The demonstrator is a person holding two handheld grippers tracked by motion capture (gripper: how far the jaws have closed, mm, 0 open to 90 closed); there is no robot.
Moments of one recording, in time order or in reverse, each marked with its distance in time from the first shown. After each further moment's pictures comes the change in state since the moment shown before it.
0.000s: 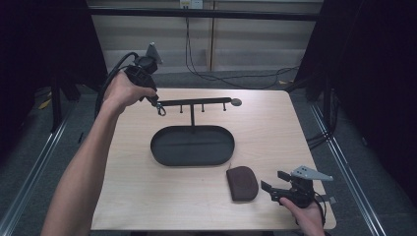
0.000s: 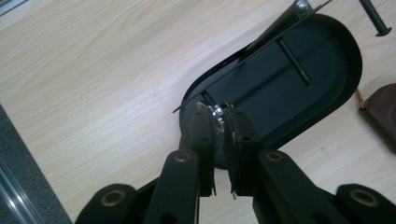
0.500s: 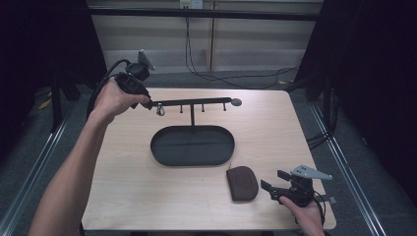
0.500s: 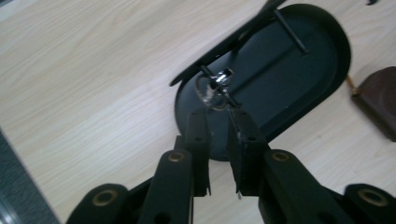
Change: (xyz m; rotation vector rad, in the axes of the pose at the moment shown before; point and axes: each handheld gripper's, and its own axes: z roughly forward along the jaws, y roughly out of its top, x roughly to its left) left arm 0.005 -0.031 0.003 -0.067 -0.063 0.025; right arm -0.001 0.001 0.002 0.001 -0.004 0.004
